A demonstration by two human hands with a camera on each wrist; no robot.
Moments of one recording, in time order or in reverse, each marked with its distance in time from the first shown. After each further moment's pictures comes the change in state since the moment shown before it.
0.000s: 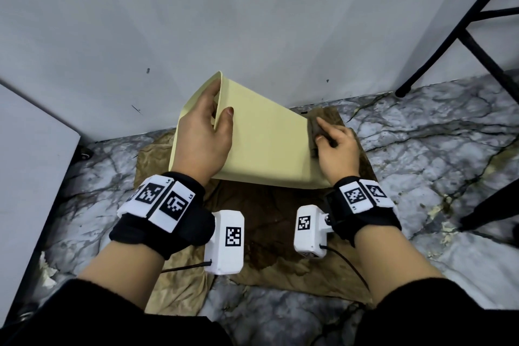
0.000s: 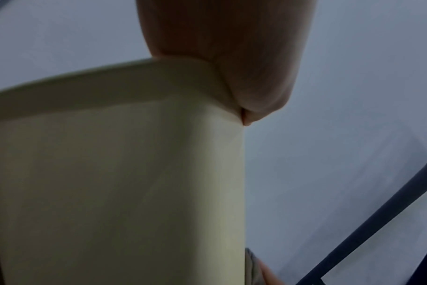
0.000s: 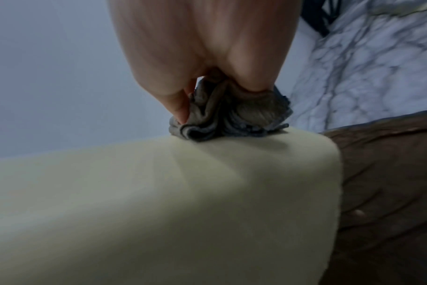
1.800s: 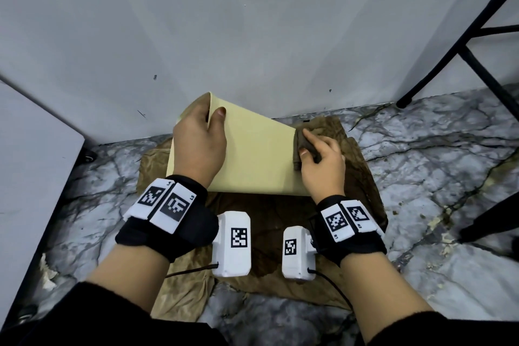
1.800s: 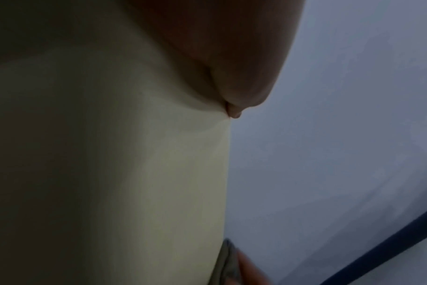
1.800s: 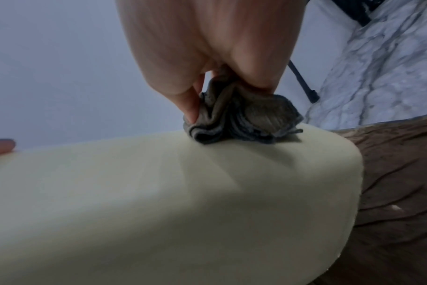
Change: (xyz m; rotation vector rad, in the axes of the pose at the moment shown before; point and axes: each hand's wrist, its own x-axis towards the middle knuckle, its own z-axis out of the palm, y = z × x) left_hand 0.009 0.003 -0.008 0.039 0.129 -0.064; right_hand -0.032 -0.029 0.012 -0.057 -0.054 -0.057
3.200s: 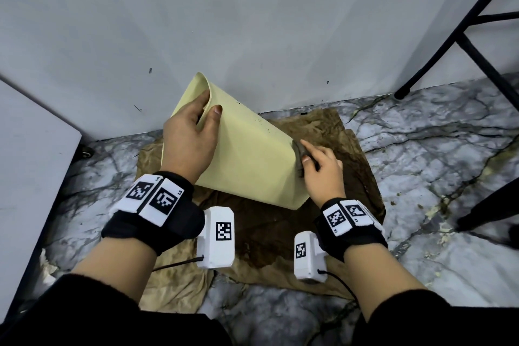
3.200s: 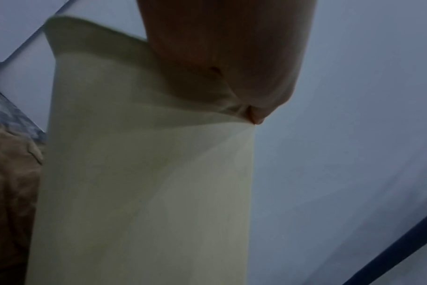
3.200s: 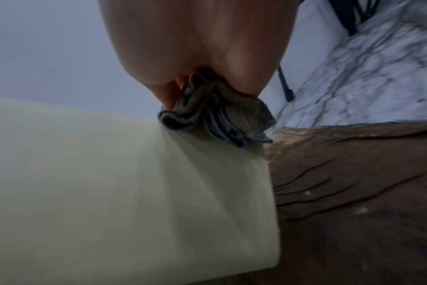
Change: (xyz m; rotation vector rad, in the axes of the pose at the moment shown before) left_hand -0.008 -0.010 -0.006 -0.031 -0.070 -0.012; right_hand -0.007 0.039 -0.004 -0.088 -0.145 0.035
